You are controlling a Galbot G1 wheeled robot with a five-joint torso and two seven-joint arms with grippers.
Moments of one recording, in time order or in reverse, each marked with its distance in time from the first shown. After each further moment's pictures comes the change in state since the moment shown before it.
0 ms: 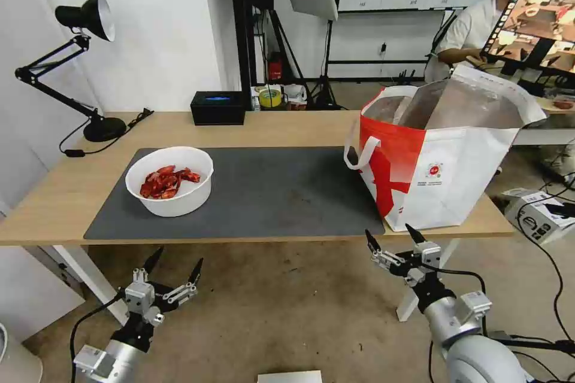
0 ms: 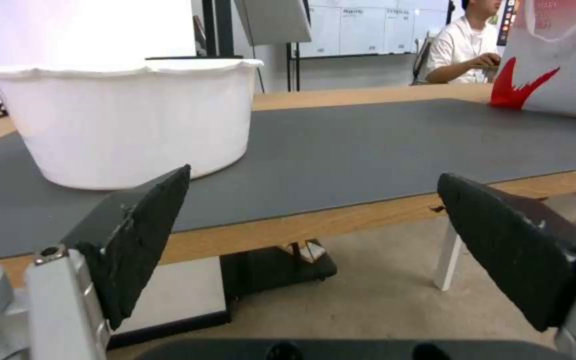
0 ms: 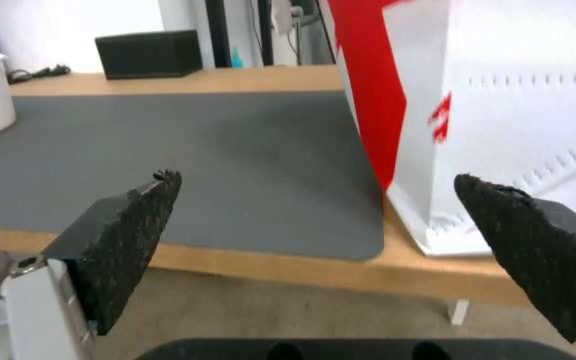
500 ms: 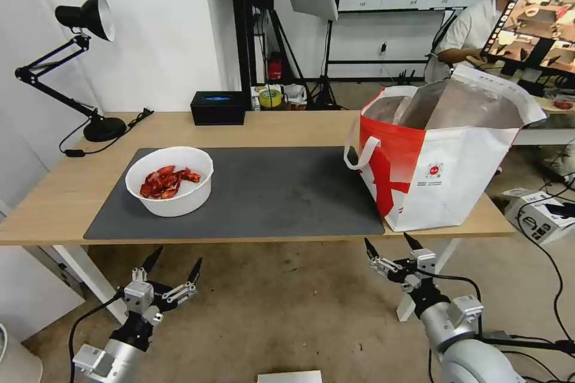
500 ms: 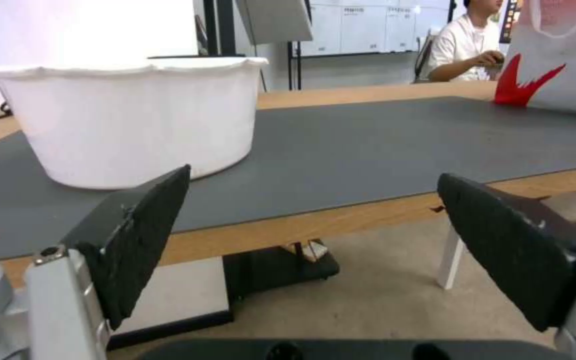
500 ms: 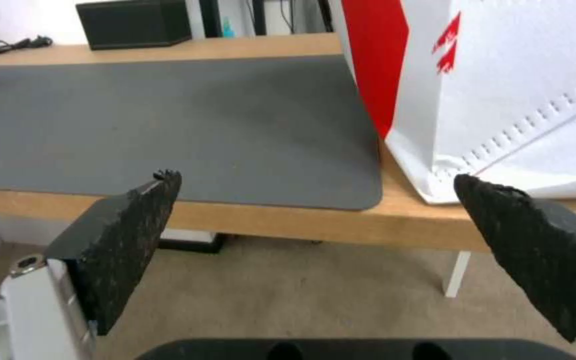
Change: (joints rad) left arm -0.009 0.006 -0.003 0.010 -0.002 0.002 0.001; right arm 0.023 0.010 -0.032 -0.040 0.000 -0.027 0.009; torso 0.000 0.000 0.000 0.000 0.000
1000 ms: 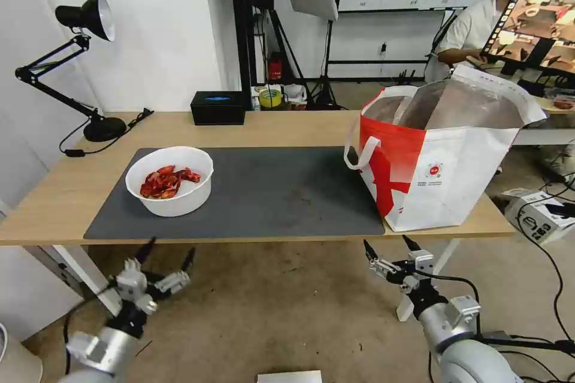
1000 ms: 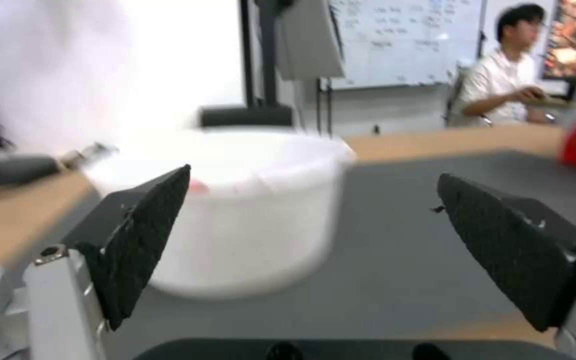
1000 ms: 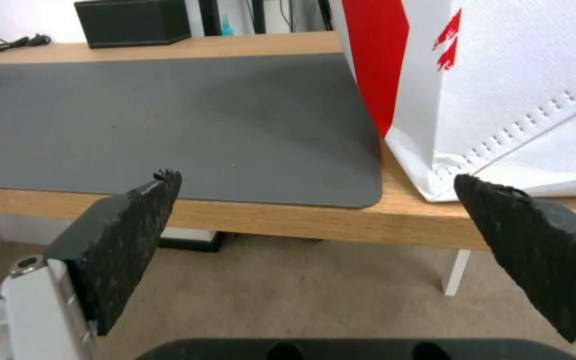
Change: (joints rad) left arm -0.110 0.109 -0.081 -0.015 -0.133 0.077 -0.055; right arm 0.001 0.000 -0.001 0.000 0.001 -0.002 0.002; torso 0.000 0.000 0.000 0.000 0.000
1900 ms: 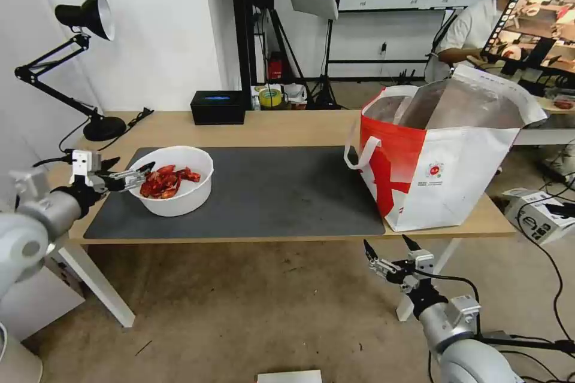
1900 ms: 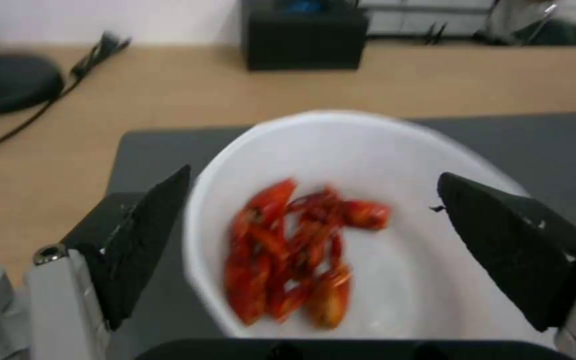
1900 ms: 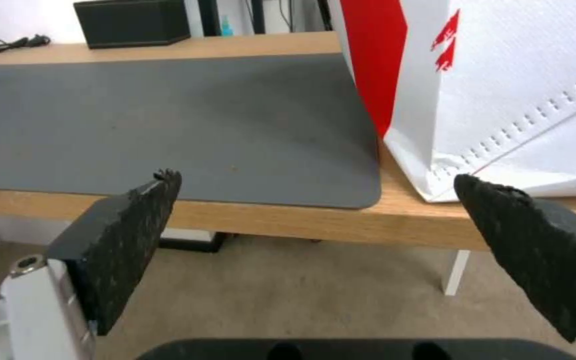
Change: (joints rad) left arm -0.555 0.583 0.158 0.217 -0.622 0.717 -0.190; right arm 0.001 -0.001 0.001 0.001 0.002 0.000 -0.001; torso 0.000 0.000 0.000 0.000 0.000
